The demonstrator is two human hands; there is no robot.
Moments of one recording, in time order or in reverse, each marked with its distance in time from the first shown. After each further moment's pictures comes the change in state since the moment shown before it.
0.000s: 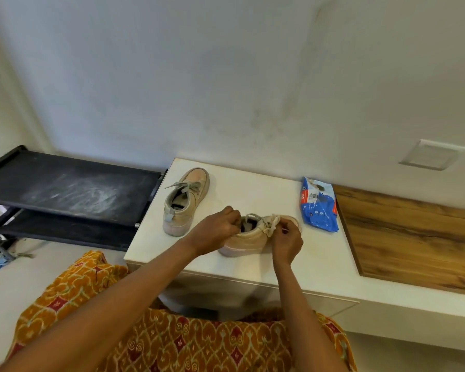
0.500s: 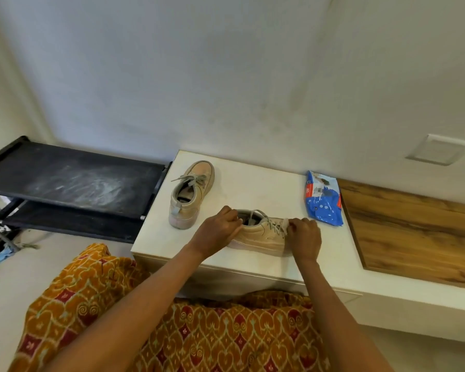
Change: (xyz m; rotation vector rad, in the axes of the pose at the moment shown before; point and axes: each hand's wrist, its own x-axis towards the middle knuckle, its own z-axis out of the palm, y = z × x) left_hand -0.019 0.006 0.025 -0.042 0.256 -0.110; right_hand 0.029 0.029 -0.029 -0.680 -0.163 -0.464
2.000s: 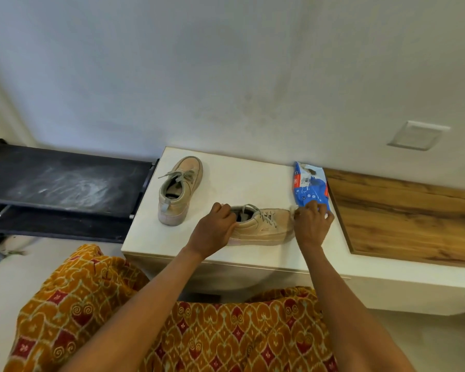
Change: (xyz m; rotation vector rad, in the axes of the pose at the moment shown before) left_hand 0.001 0.020 0.006 0.009 0.028 -0.072; right_hand 0.012 0.022 -0.019 -0.372 -0.040 0.092
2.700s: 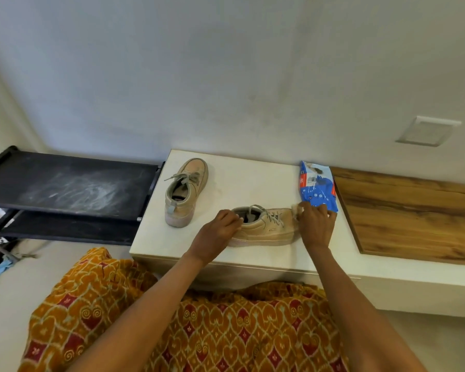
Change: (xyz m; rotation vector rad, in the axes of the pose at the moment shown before) left_hand -0.018 -0.008 0.004 -0.015 -0.020 0.085; right_hand -0.004 0.004 0.008 -0.029 0.071 -0.114
